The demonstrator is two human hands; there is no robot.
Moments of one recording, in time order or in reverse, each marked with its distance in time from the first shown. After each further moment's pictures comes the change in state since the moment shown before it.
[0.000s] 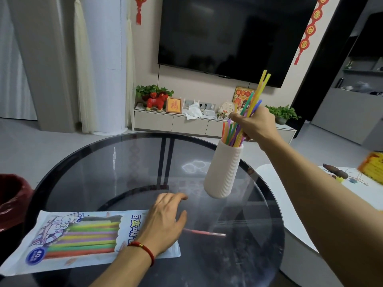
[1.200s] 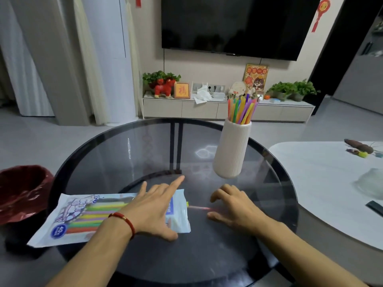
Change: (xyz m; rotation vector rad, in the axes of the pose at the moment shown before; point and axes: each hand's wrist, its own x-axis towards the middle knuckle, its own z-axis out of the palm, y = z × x) left_hand -0.013 -0.027 -0.050 0.439 -0.554 0.000; right_hand -0.201 0.125 0.082 -0.407 -0.660 -0.502
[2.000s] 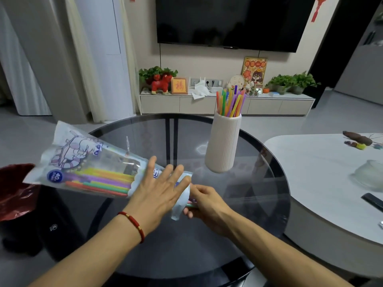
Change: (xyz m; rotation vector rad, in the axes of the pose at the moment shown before) left_hand 0.016 0.055 -0.007 0.775 0.207 0.086; right_hand 0.020 -0.063 0.007 1.571 -0.080 0.478
